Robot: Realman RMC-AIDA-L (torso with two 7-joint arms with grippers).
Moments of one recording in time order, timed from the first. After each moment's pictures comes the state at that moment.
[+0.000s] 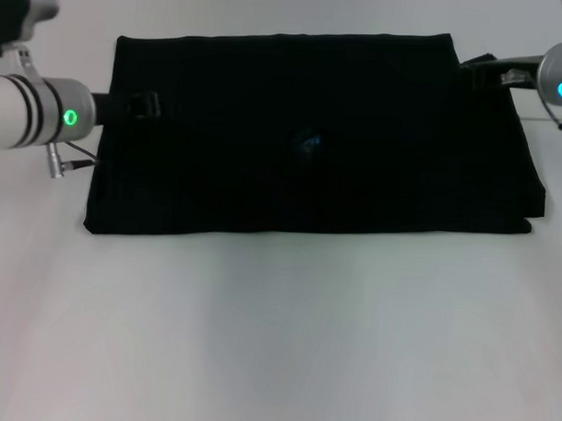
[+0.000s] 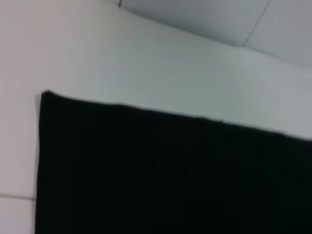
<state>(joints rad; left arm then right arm) -0.81 -2.07 0.81 0.64 2.33 0.68 -2.43 0.93 1.99 -1.02 -0.54 -2.38 -0.51 2.38</state>
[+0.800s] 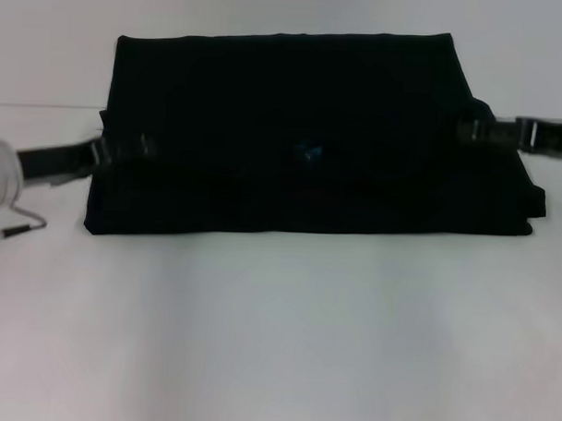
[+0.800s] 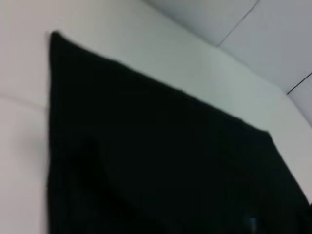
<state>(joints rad) -0.51 -2.11 0.79 0.92 2.14 1.05 -2.43 0.63 2.03 -0.77 -0.92 -2.18 -1.21 2.38</state>
